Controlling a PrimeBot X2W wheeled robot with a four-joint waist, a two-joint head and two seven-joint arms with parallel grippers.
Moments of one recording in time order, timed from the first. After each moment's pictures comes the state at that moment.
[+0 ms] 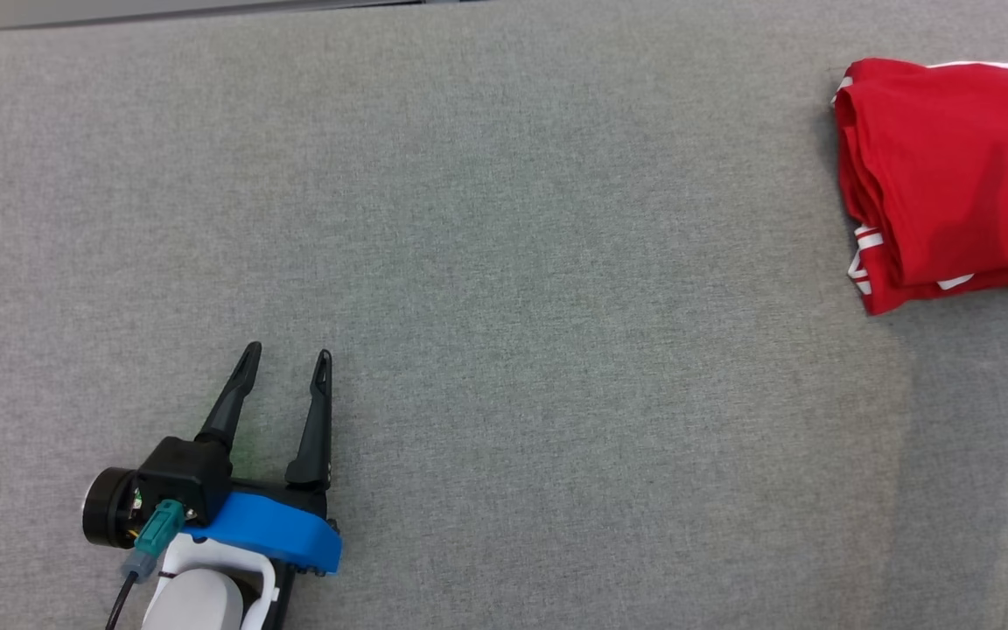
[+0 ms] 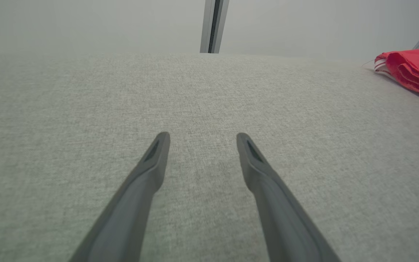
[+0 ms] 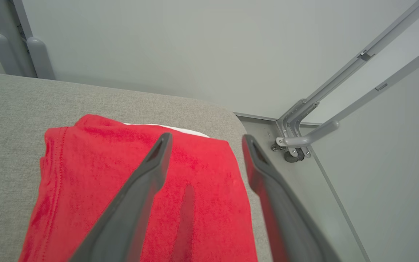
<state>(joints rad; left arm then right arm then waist) -0.17 0.18 -0.23 0.21 -0.25 -0.07 -0.20 -0.76 -0.39 -0.21 0.50 -0.04 0.13 0.29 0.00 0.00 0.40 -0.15</state>
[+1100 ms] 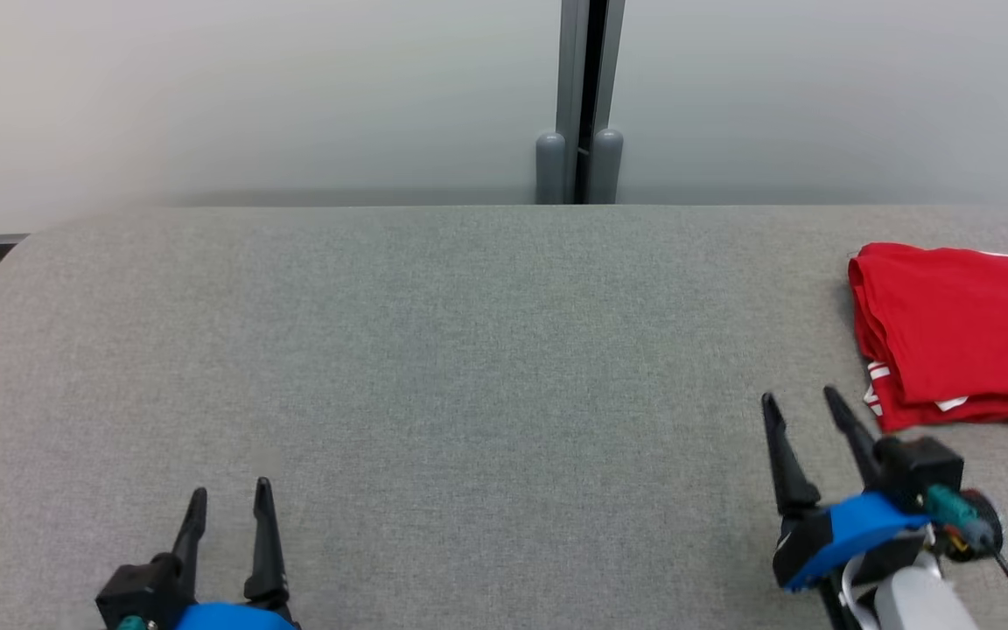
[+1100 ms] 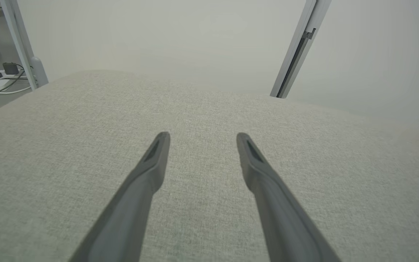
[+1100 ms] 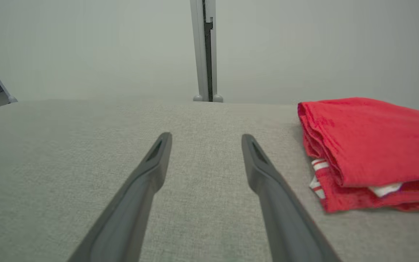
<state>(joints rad) 0.01 0.13 -0.11 0.34 -0.35 -0.02 -0.26 -0.24 -0.05 -0.03 0.49 0.06 0.13 -0.23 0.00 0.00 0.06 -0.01</state>
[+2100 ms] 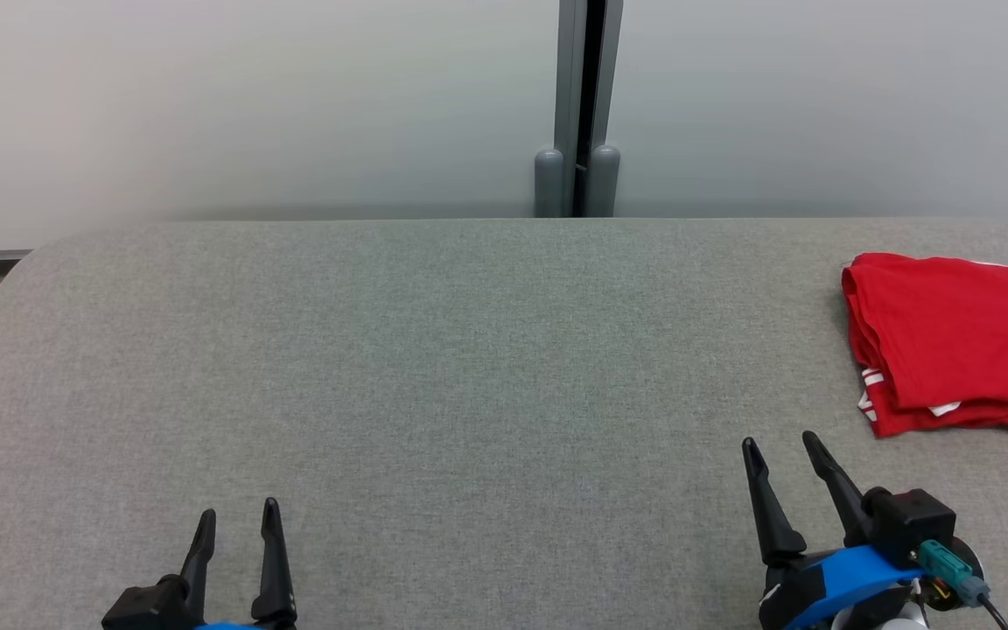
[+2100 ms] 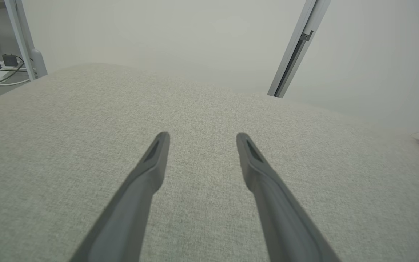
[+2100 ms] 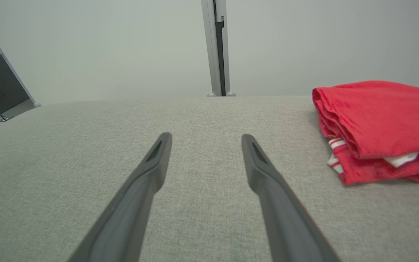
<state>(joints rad) 0.06 0.10 -0.09 0.33 -0.34 -0.03 -0.26 -0.11 -0.05 0.06 0.40 0.16 0.13 -0.26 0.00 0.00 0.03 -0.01</state>
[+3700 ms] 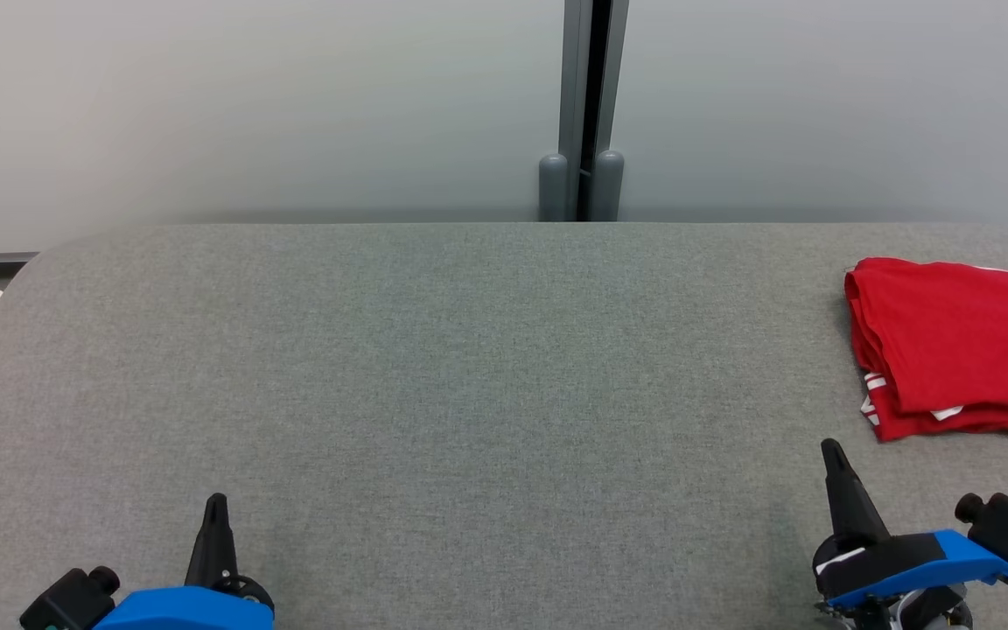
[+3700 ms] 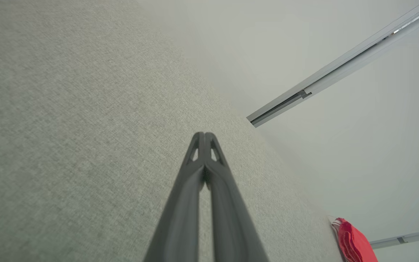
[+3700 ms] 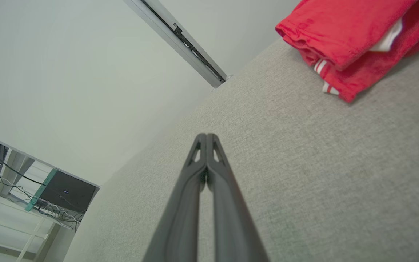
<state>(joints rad) 0.01 0.07 -0.01 0.31 -0.90 -0.07 -0.09 -0.10 -0.05 -0.02 0.36 0.79 0.13 -0.10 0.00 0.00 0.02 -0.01</state>
